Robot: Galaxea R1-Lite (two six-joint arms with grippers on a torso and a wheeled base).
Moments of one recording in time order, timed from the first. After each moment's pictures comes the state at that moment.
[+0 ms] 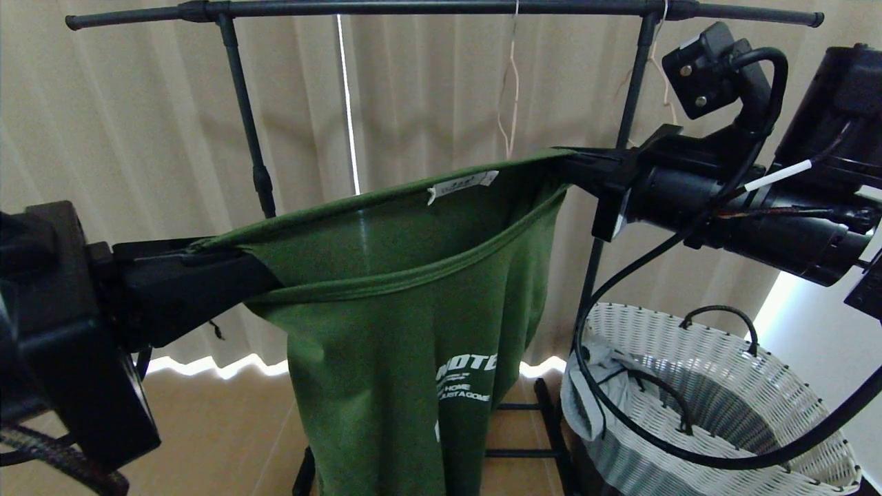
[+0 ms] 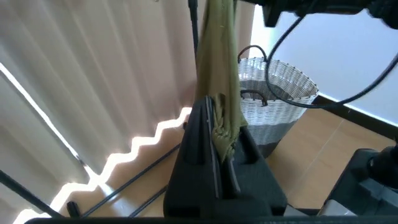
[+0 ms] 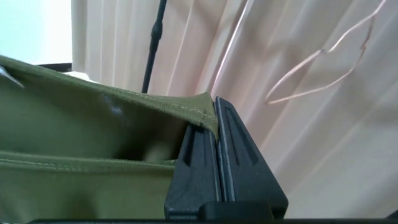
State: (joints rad) left arm -0.94 1.12 -0.92 -0.09 0.20 0.03; right arm 0.54 1.61 -1.07 -0.58 0.20 -0.18
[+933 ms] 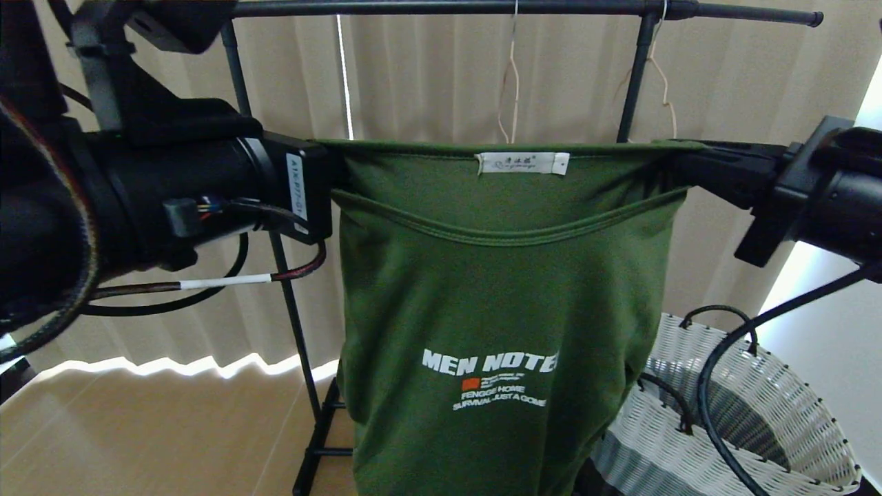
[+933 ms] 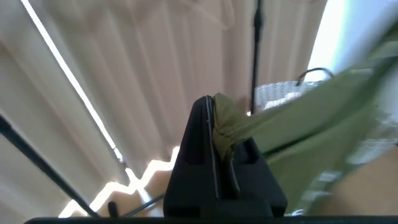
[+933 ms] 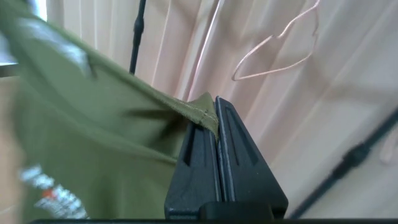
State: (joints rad) left arm -0.73 1.41 -1.13 -0.19 0.23 0.09; right arm 0.52 1.30 -0.90 -0.43 0.13 -0.18
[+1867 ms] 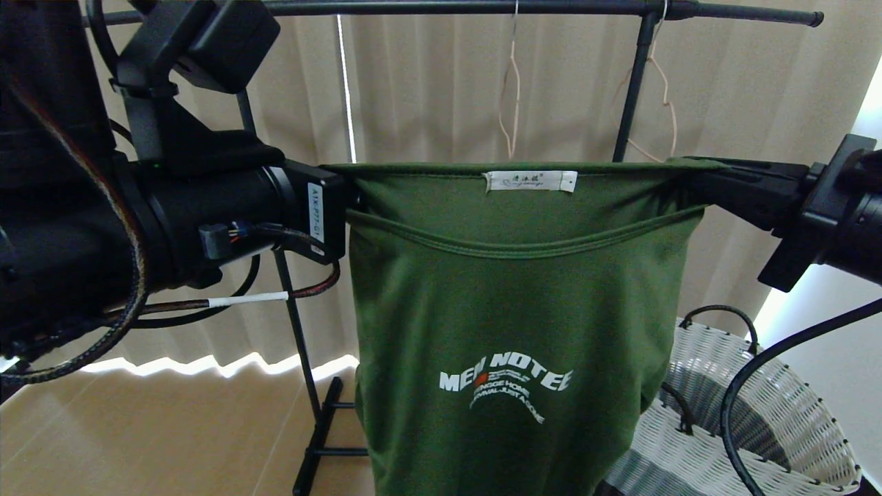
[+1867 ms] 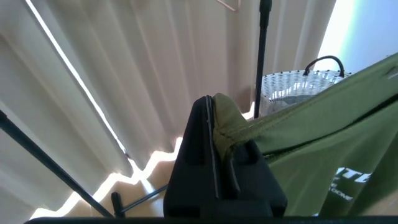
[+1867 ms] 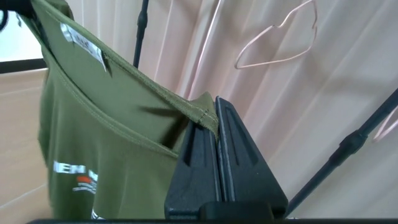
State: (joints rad) left arm -0.72 1.43 -1.10 -0.21 0.23 0.09; right arm 0.52 1.26 -0.86 -0.43 0.13 -0.18
